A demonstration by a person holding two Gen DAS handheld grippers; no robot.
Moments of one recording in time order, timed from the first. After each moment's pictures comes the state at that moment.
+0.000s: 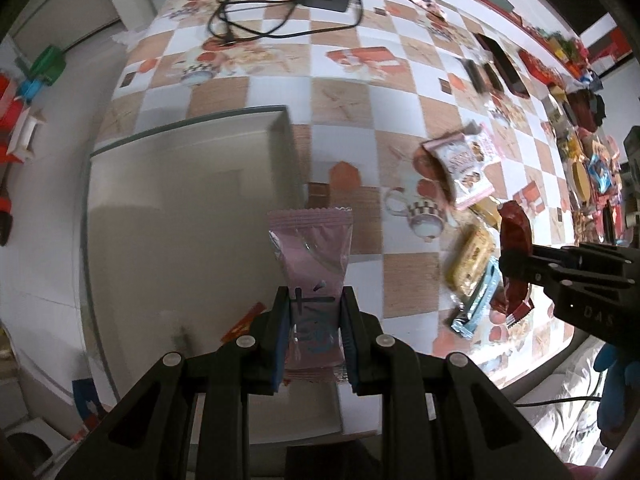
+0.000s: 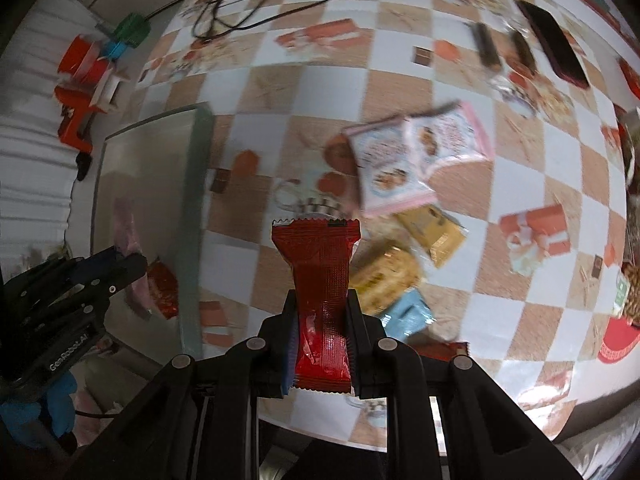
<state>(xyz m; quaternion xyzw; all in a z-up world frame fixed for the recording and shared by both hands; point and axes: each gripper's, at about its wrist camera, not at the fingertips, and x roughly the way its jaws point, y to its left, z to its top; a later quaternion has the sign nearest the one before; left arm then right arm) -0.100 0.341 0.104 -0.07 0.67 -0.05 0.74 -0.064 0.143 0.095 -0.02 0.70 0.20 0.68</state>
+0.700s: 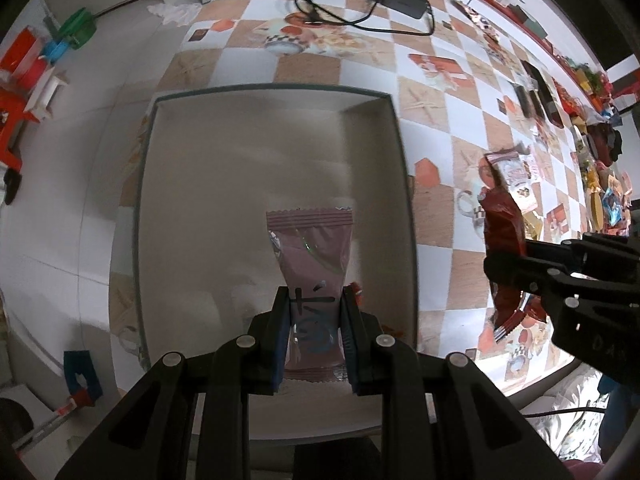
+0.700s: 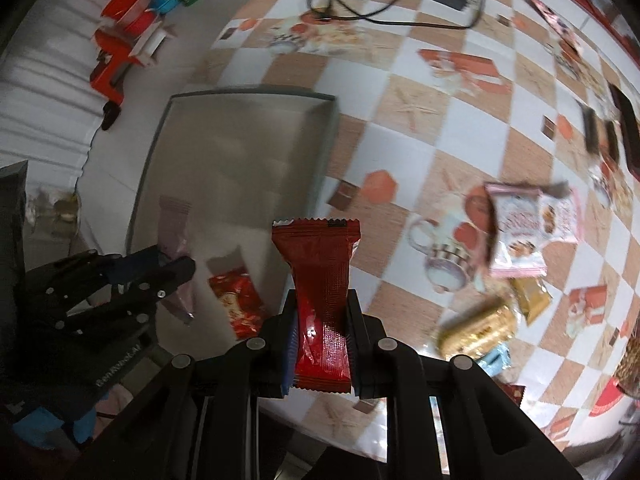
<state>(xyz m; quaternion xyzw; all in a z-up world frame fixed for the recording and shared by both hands) -0.120 0.411 0.089 -0.11 0.67 0.00 0.73 -0.071 0.266 0.101 -0.09 0.69 0.27 0.66</state>
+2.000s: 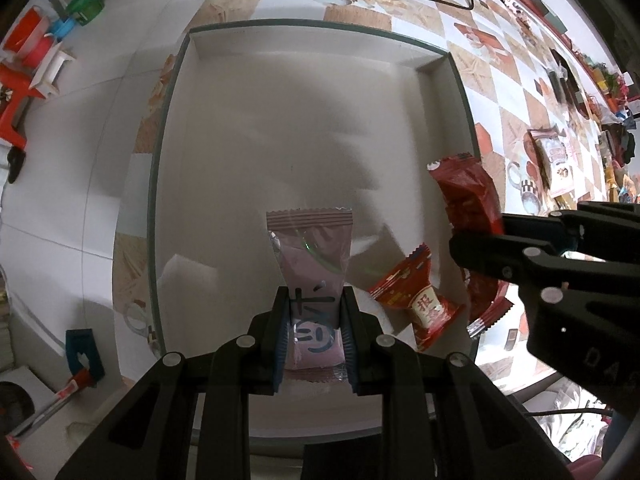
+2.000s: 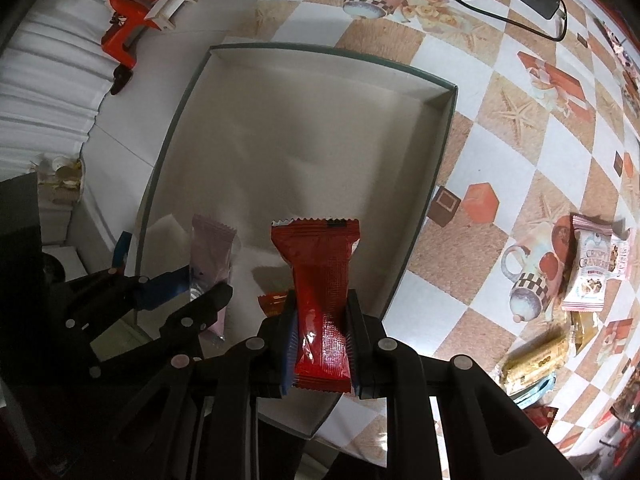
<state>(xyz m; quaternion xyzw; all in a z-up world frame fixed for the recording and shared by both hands) -0.138 0.436 0.052 -0.11 0.70 0.02 0.70 -0.084 0.348 0.065 -0.12 0.71 0.30 0.62</state>
